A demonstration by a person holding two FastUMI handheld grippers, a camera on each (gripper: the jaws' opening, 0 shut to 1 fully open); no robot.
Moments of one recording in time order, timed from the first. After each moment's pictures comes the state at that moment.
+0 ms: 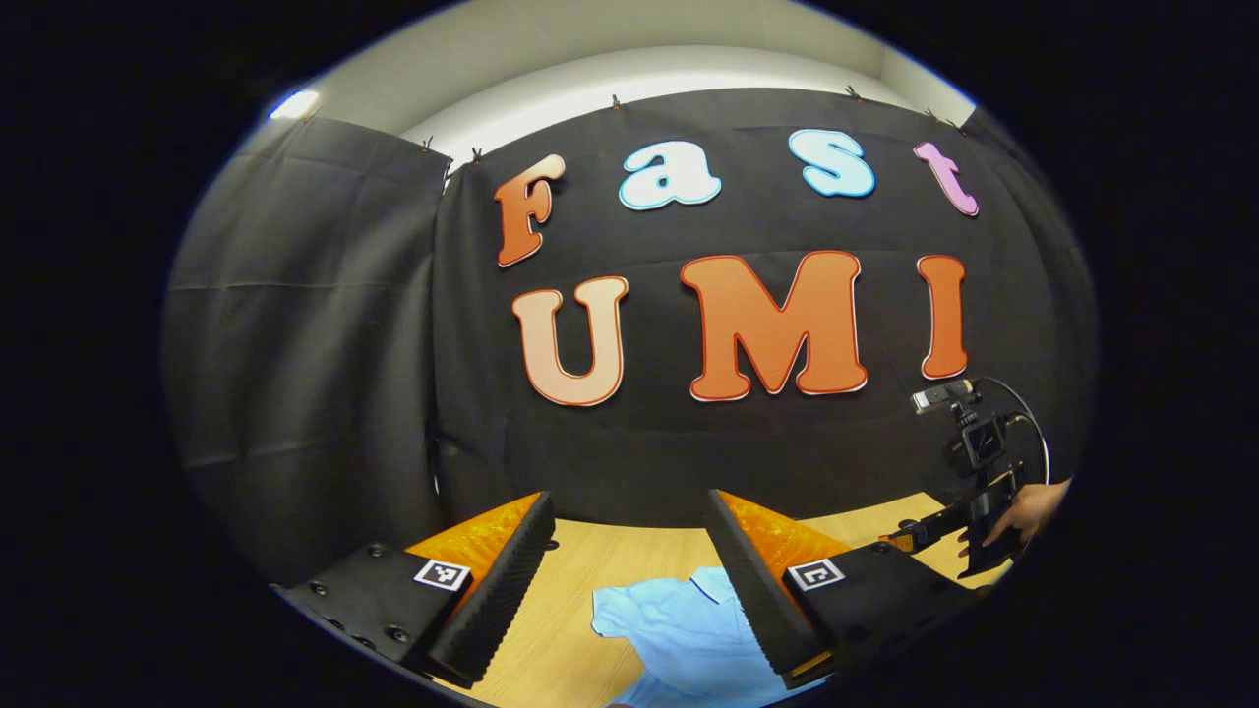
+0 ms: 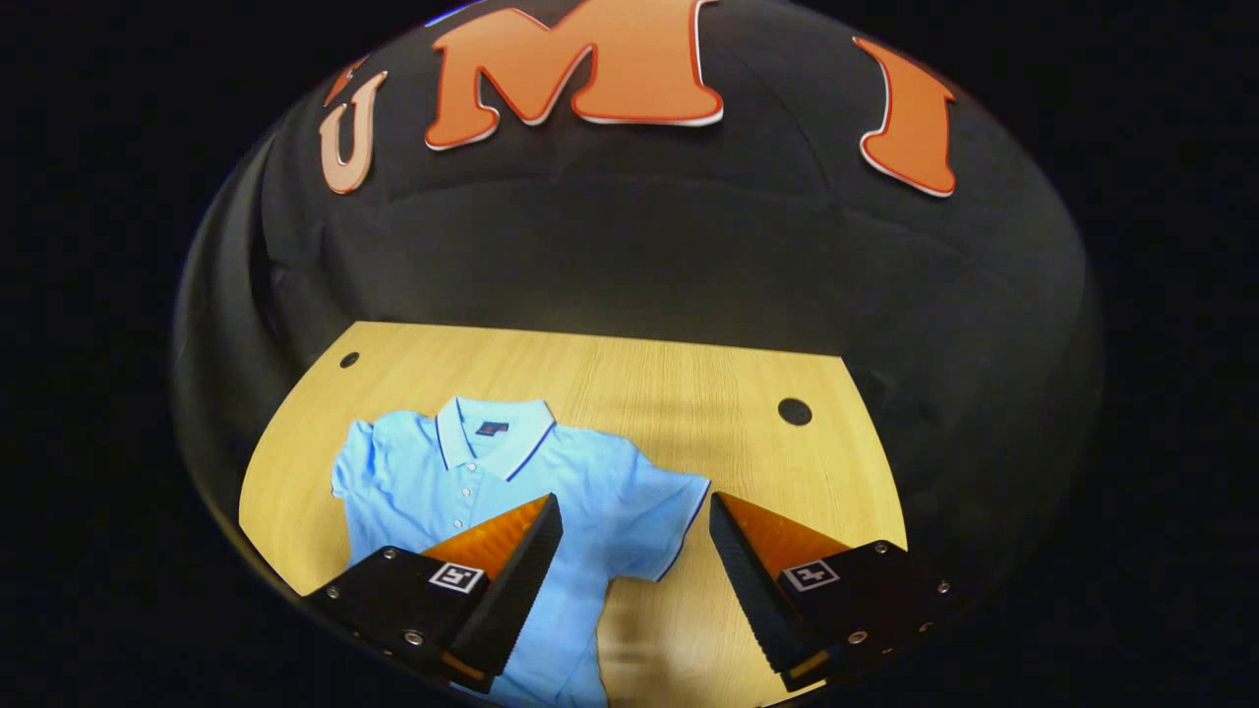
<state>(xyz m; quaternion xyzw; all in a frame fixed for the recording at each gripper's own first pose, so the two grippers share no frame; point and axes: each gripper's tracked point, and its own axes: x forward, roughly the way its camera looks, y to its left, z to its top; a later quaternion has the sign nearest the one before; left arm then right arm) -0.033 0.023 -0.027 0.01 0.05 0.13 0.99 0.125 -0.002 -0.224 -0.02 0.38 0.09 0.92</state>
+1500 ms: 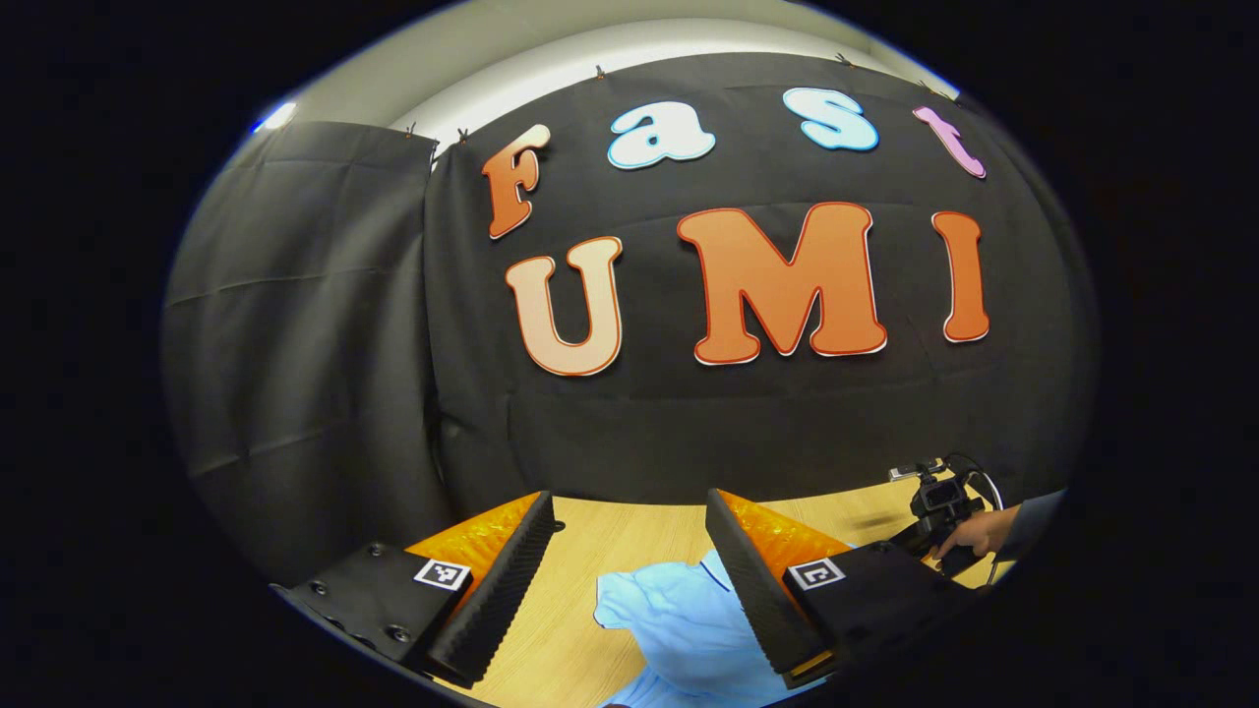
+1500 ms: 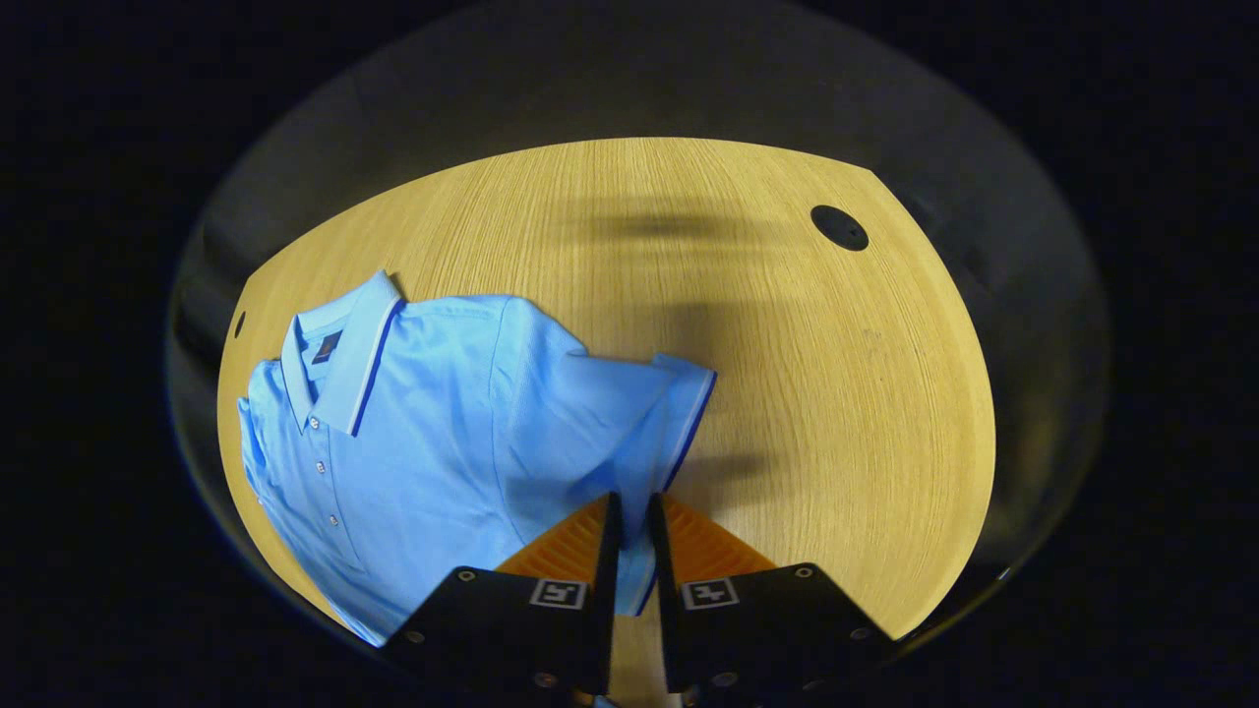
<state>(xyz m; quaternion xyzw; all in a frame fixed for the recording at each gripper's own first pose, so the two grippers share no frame) 0.005 0.012 -0.058 0.03 0.10 0.14 0.98 0.158 -0.018 -0.397 0.02 0.59 0.02 0.81</state>
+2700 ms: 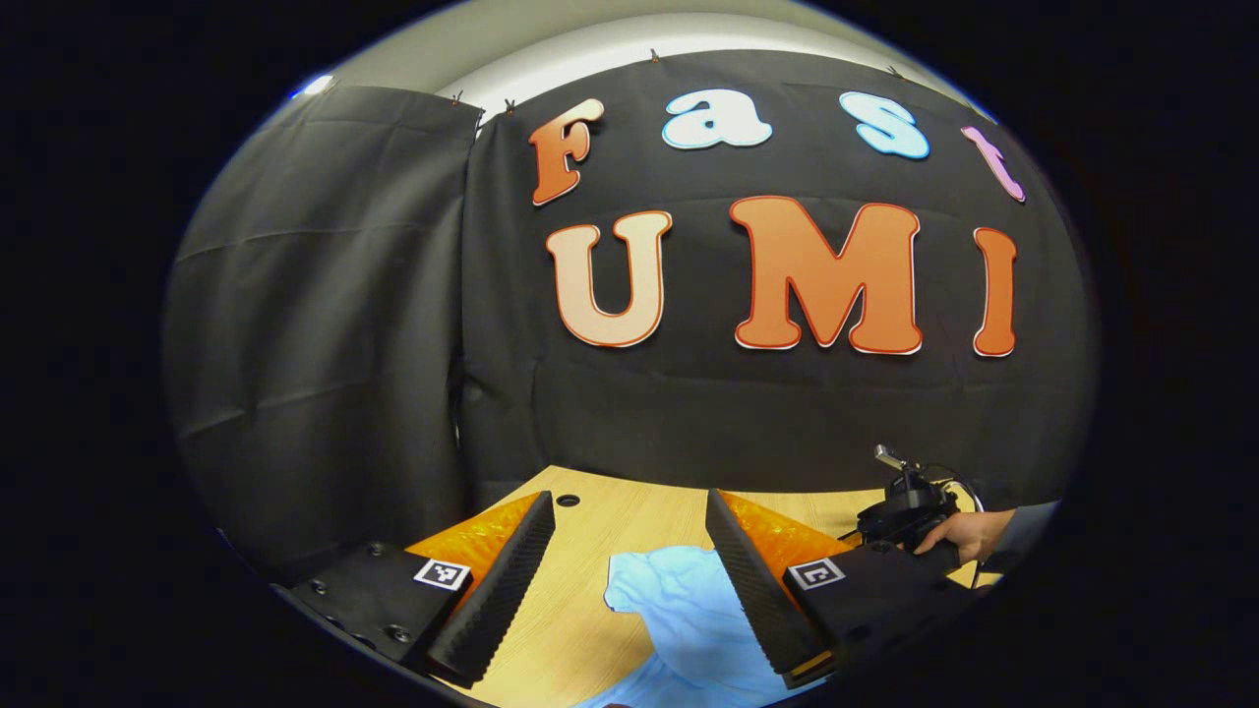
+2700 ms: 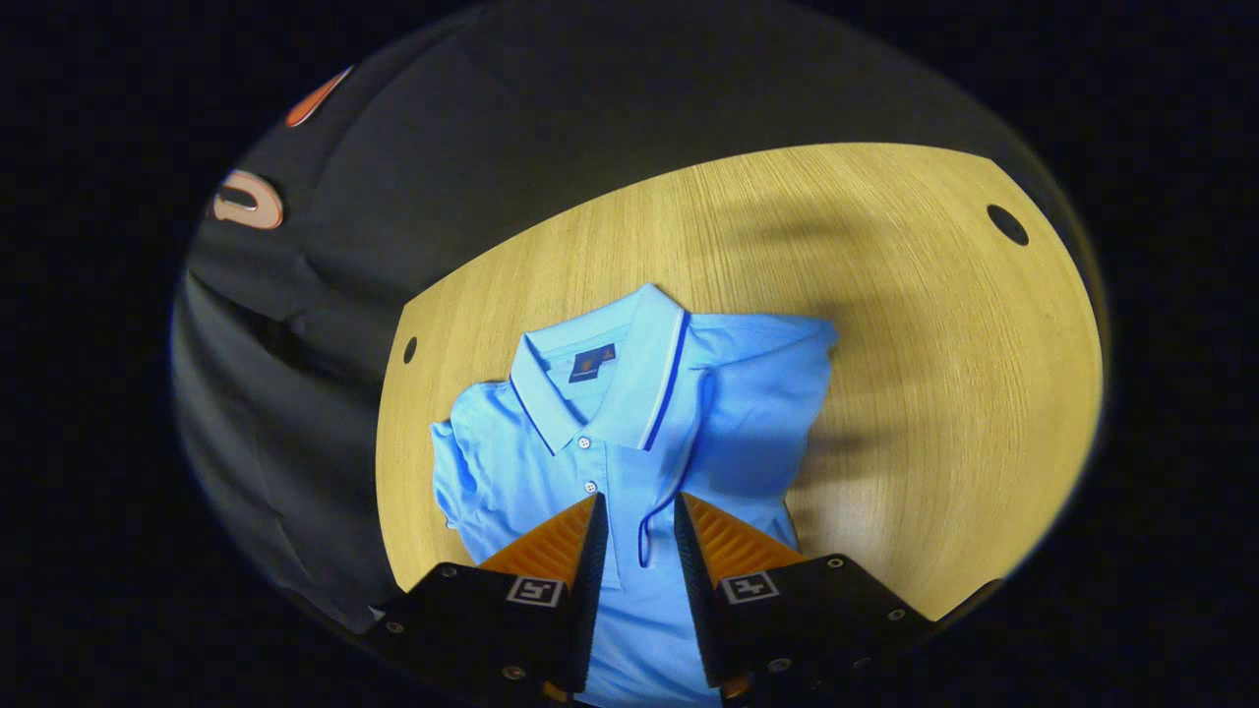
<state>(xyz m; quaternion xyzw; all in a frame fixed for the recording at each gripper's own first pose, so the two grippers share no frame) -0.009 0.059 -0.089 -0.03 0.13 0.17 0.98 0.144 0.150 -0.311 0.17 0.56 0.20 0.78</state>
